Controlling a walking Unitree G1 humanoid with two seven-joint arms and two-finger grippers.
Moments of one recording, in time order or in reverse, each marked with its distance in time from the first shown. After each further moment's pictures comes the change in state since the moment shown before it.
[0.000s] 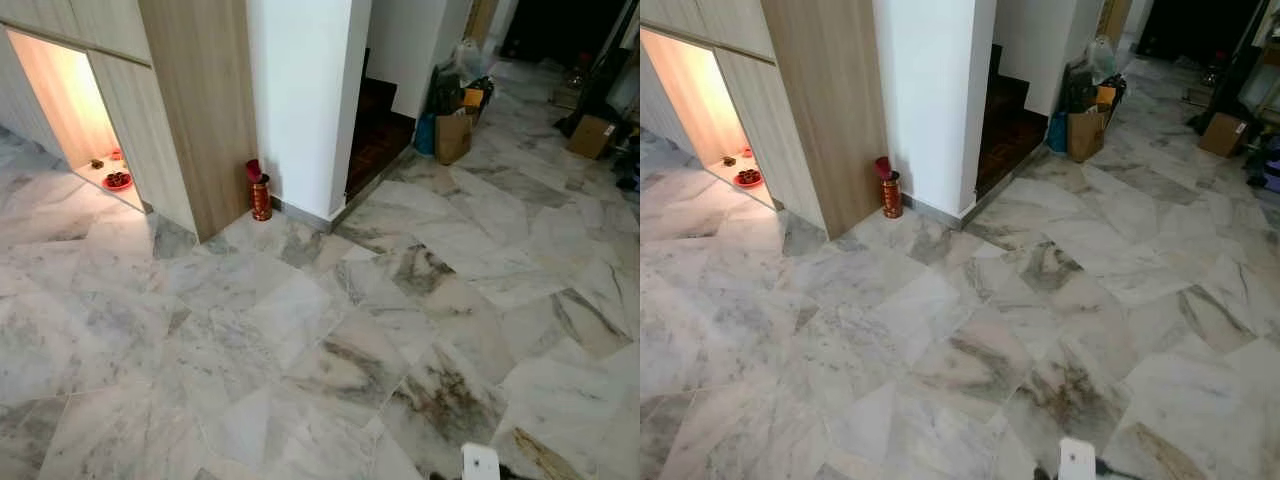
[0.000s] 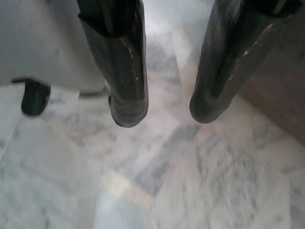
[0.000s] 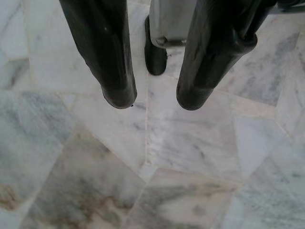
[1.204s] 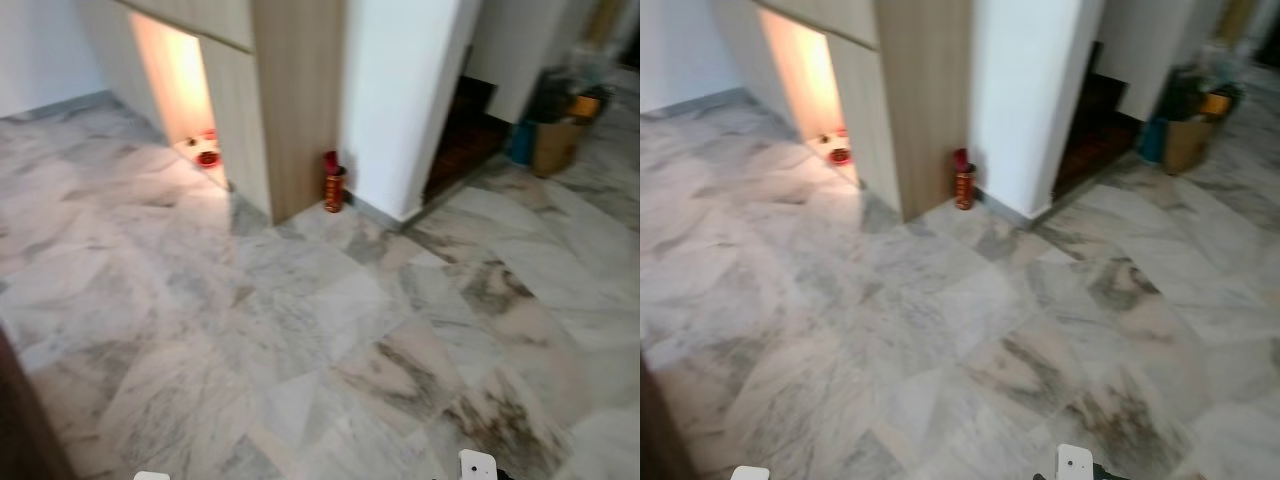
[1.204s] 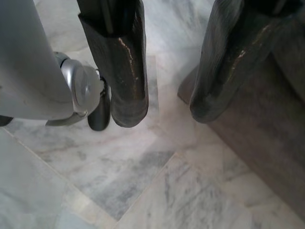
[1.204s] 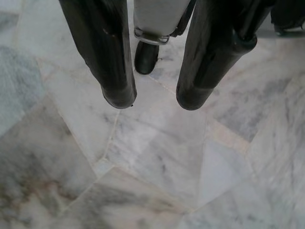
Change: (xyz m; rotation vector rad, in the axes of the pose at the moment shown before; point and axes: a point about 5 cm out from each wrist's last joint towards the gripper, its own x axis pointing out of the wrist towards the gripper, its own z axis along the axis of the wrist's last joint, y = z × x) left arm 0.002 -0.010 0.011 0.191 -0.041 -0.051; right arm 0.001 0.004 0.001 -0.048 -0.005 -0.003
